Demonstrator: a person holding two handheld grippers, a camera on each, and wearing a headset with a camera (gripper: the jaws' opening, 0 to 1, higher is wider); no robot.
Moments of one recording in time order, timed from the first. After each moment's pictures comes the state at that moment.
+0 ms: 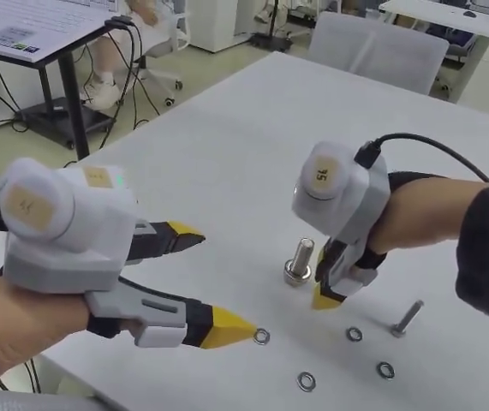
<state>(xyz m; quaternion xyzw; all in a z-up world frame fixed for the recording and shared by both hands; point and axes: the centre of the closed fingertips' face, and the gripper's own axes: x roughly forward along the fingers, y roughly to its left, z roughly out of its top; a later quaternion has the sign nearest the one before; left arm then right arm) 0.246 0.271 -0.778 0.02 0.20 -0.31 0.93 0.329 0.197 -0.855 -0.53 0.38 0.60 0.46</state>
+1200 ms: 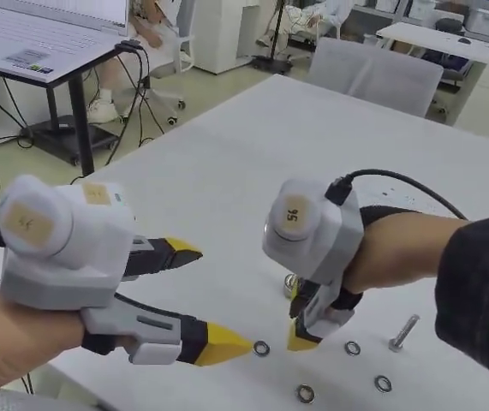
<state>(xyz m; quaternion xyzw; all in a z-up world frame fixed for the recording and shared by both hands) 0.229 0.273 -0.773 0.02 0.20 -0.30 0.93 0.275 0.214 -0.855 -0.54 0.36 0.63 0.42</state>
